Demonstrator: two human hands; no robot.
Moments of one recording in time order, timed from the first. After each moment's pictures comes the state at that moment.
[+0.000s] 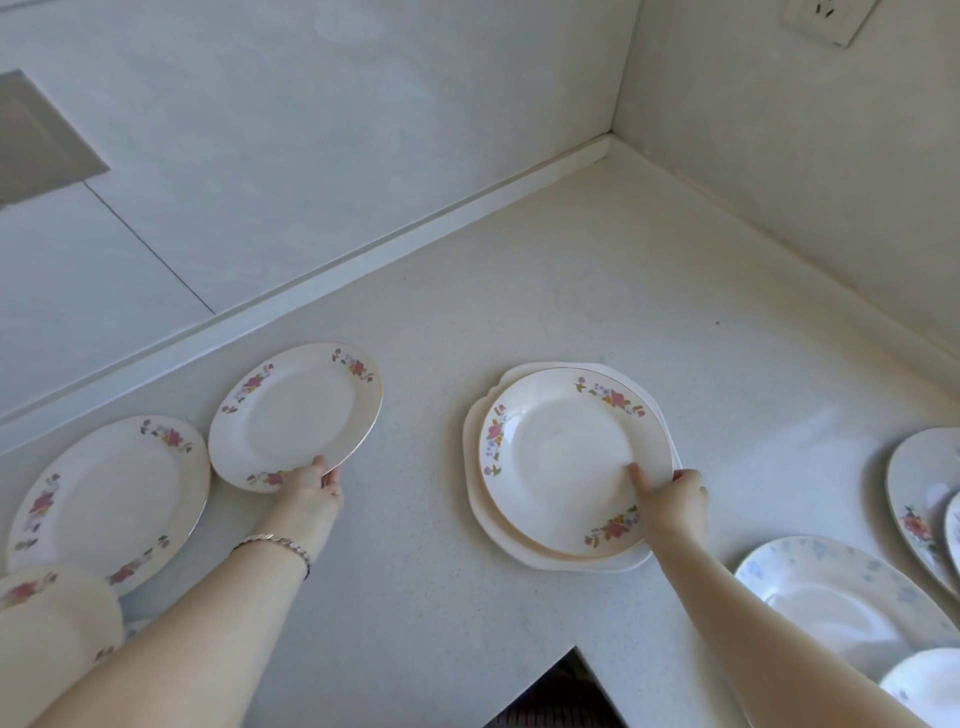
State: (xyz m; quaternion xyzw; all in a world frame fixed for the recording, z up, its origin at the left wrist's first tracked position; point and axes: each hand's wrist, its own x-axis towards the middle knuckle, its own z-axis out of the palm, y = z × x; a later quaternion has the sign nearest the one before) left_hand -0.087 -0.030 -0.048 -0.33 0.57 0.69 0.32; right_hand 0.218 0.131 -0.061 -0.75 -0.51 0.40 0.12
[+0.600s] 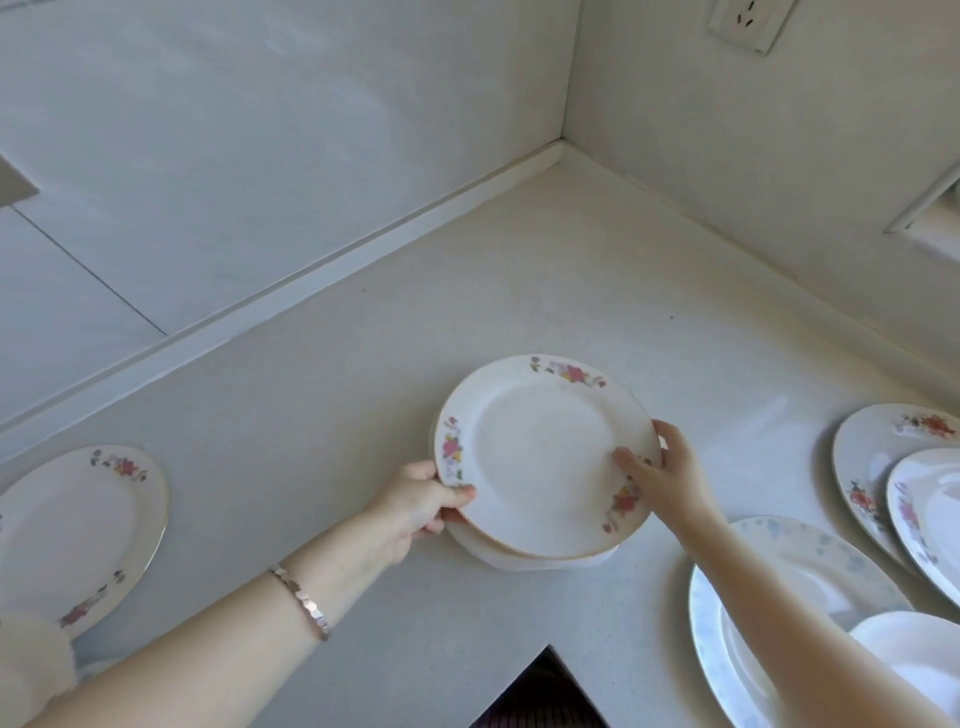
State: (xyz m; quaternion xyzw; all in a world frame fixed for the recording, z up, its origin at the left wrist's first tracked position) left_hand 0.030 0.016 0.013 0.10 0.72 0.38 0.57; right_hand 0.241 0.141 0.001 -0.62 -0.57 0.51 0.18
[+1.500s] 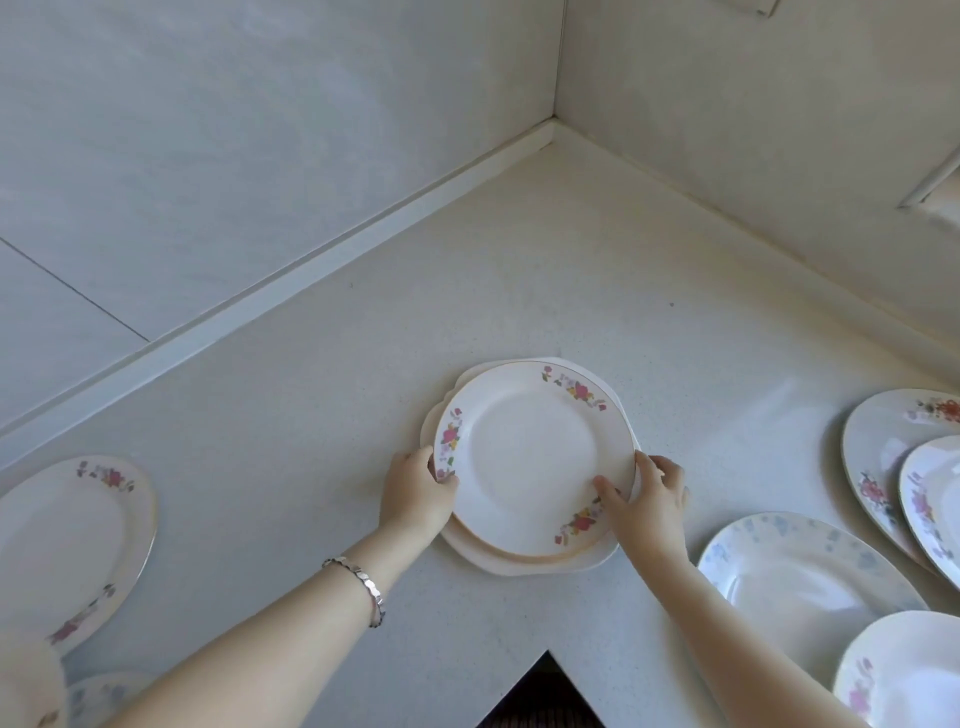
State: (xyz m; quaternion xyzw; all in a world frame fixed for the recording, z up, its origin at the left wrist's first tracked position) left_hand 0.029 0.036 -0.042 0.29 0.87 0.23 0.33; right_hand 0.240 0.121 -0.055 -0.67 -0.63 0.39 0.12
